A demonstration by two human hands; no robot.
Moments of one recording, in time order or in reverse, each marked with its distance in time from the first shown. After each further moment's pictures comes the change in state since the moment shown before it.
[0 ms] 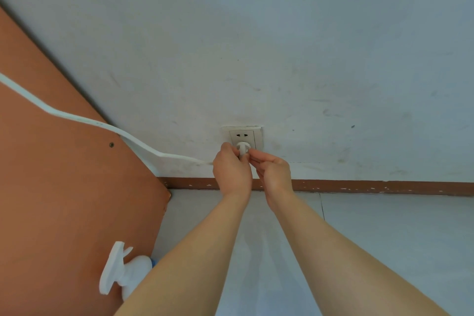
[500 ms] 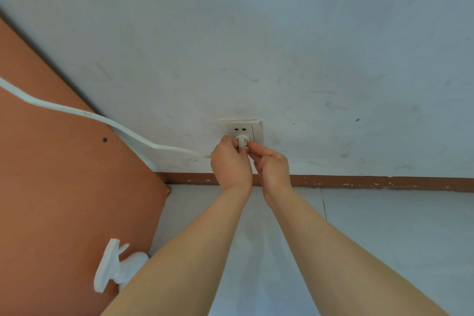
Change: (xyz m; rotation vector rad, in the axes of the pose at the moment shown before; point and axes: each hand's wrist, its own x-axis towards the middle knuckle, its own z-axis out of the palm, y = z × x) left_hand 0.003 0.004 0.007 0.021 0.048 0.026; right_hand 0.012 0.008 -0.001 -0.024 -0.005 0.003
